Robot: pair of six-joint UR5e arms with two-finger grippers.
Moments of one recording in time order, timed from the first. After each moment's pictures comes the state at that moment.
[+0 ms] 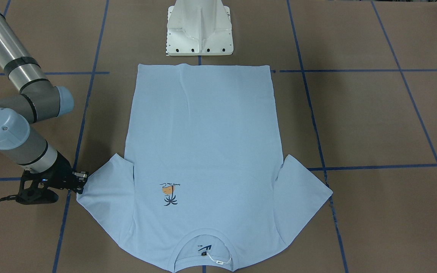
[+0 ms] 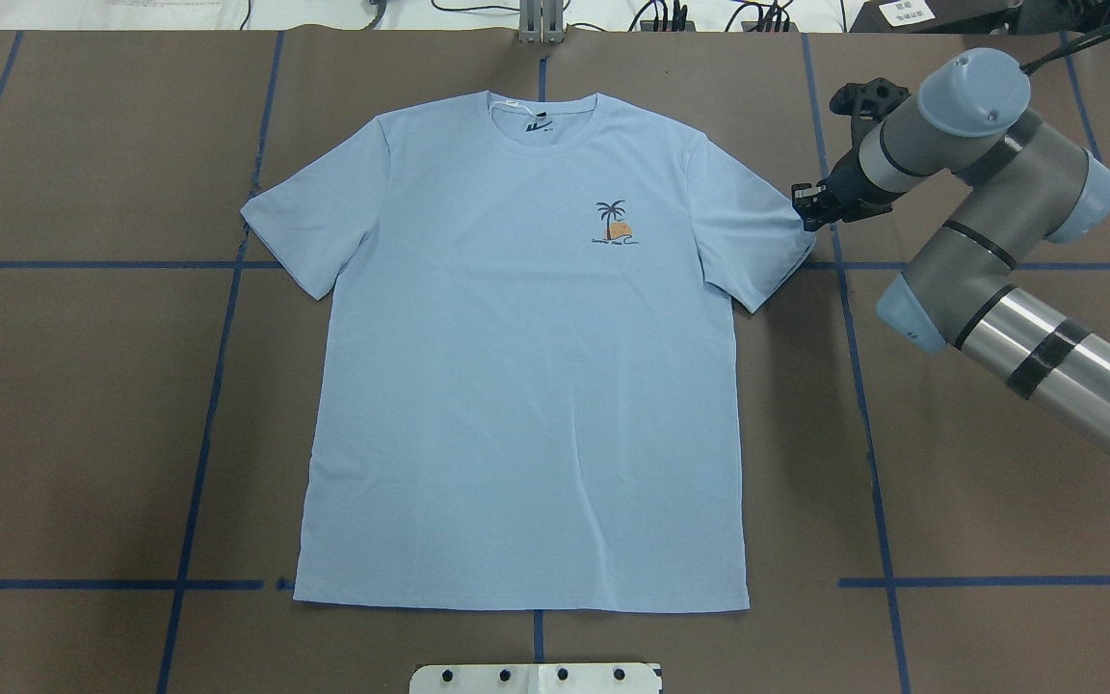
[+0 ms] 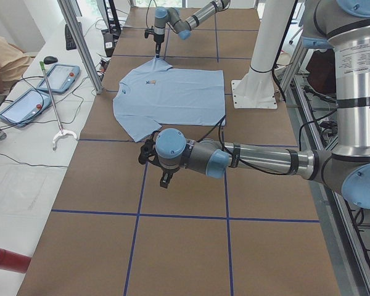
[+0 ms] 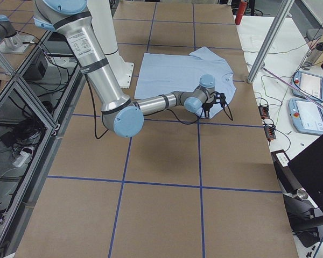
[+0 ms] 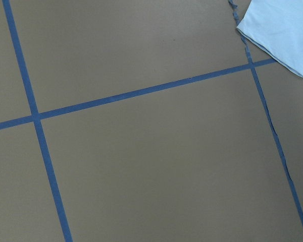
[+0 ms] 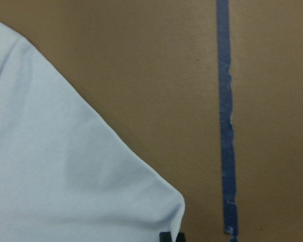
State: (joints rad) left arm -1.51 -1.42 -1.80 -1.78 -2.61 0.01; right arm 0.92 -1.06 1.28 -1.01 2.08 0.96
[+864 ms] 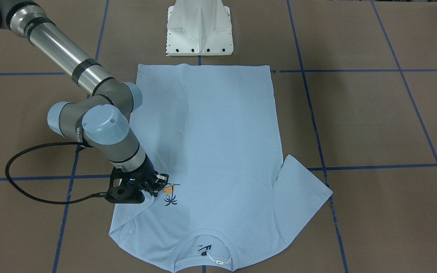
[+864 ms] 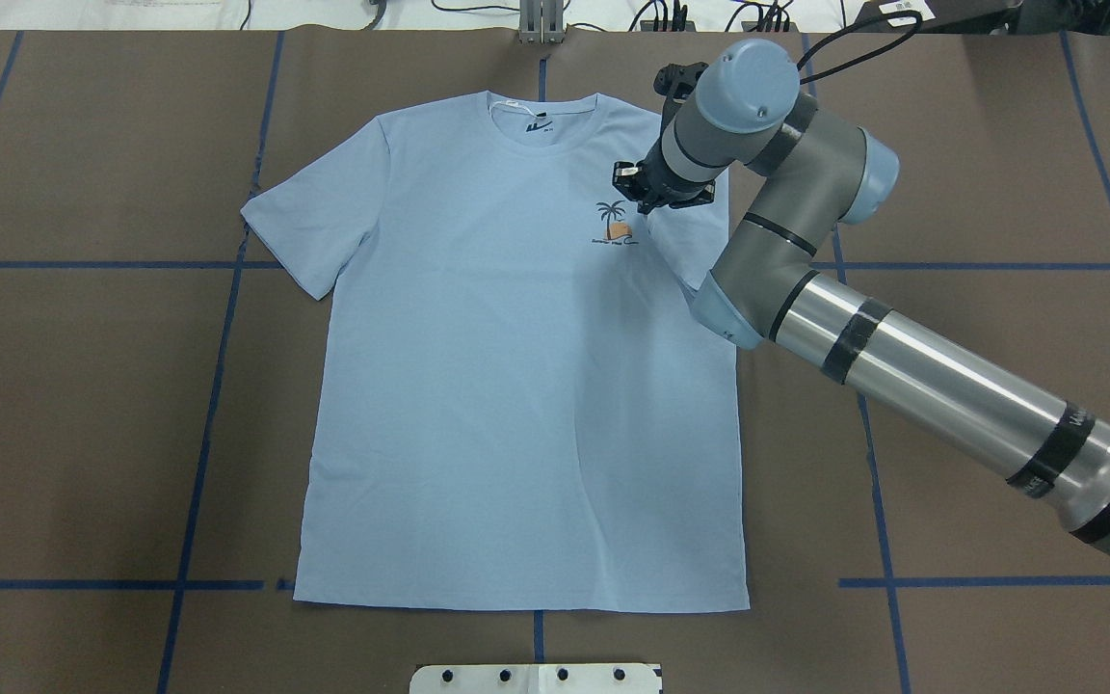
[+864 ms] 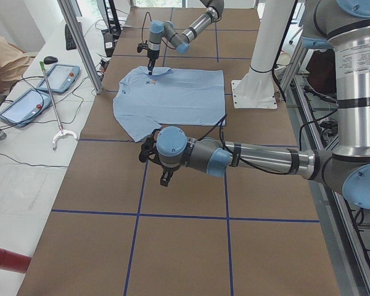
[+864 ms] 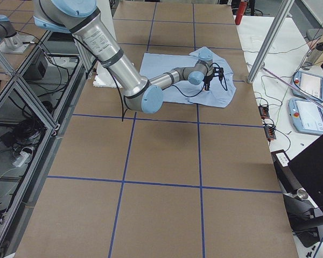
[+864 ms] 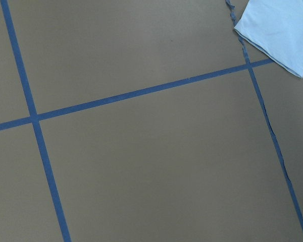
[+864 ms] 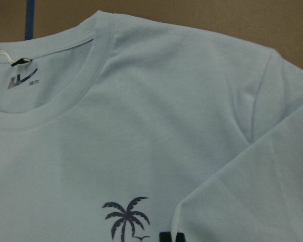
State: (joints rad) left arm -1.51 -1.42 -1.82 -1.78 -2.61 0.01; right arm 0.75 -0.74 1.09 -1.02 1.93 1.21
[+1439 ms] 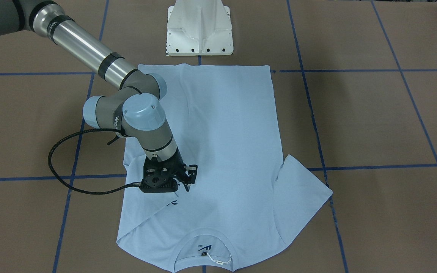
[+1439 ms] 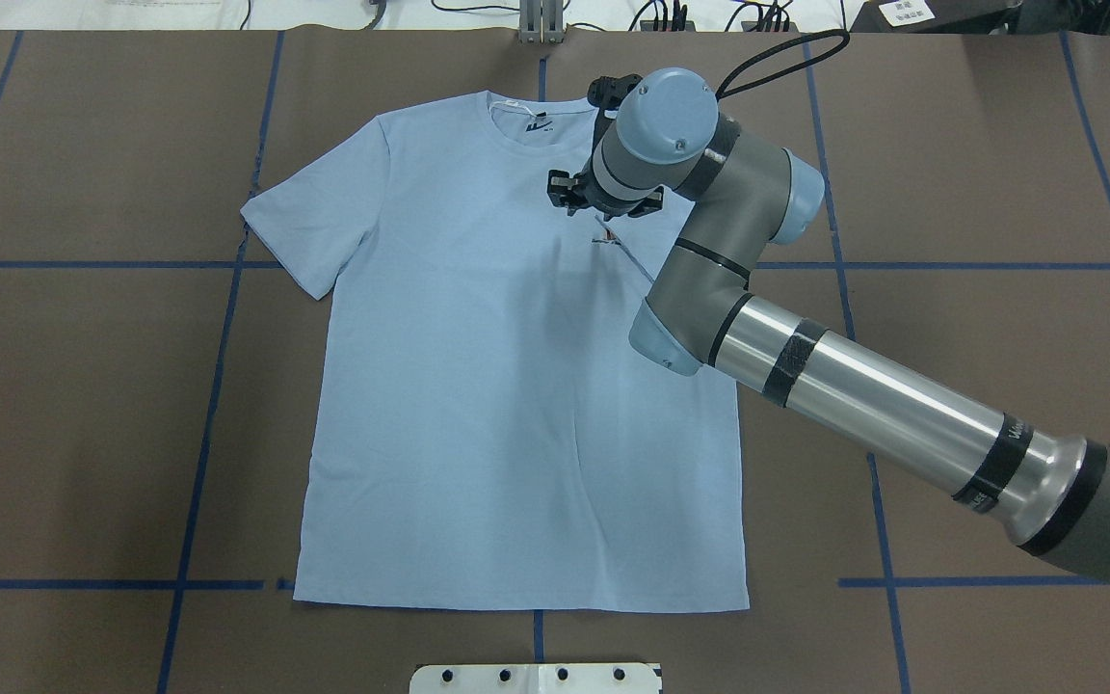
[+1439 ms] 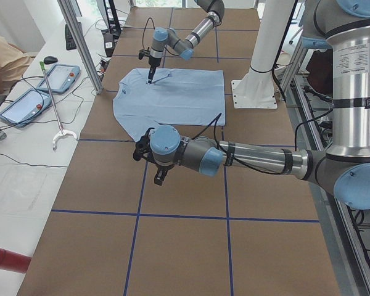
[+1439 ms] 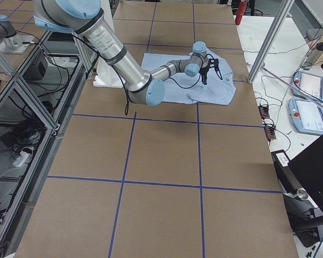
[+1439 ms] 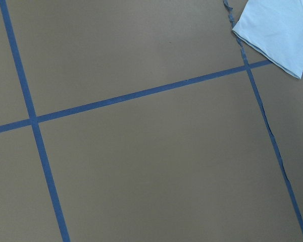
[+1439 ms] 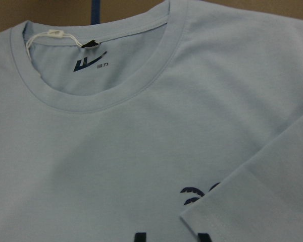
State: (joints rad) left arm -1.51 -1.50 -1.75 -1.81 -2.60 -0.02; right arm 0.70 -0.68 1.10 -1.02 1.83 1.23
